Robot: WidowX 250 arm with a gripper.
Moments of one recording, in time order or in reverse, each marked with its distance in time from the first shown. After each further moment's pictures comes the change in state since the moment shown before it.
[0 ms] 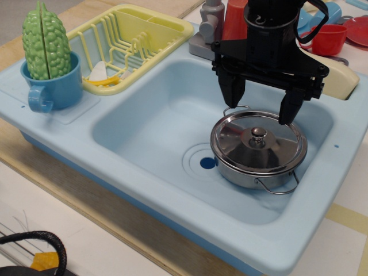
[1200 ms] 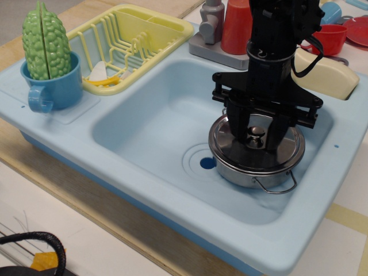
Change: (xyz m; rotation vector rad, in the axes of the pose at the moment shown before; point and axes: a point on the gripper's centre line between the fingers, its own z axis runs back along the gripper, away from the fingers) arm -0.013 -0.001 -0.033 0.017 0.122 0.022
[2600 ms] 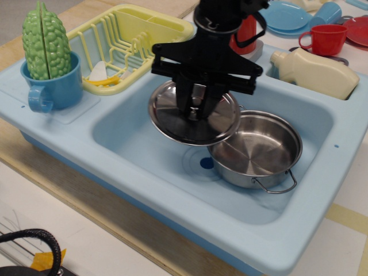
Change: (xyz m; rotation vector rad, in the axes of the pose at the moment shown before) arm -0.011 0.072 0.027 0.230 -0.058 0.324
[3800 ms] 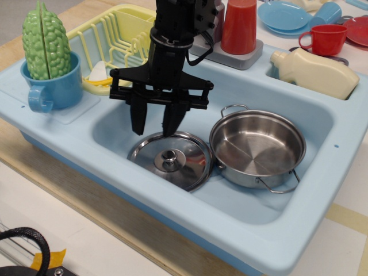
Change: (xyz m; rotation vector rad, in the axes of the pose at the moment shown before) arm -0.015 0.034 -0.032 0.088 0.251 0.212
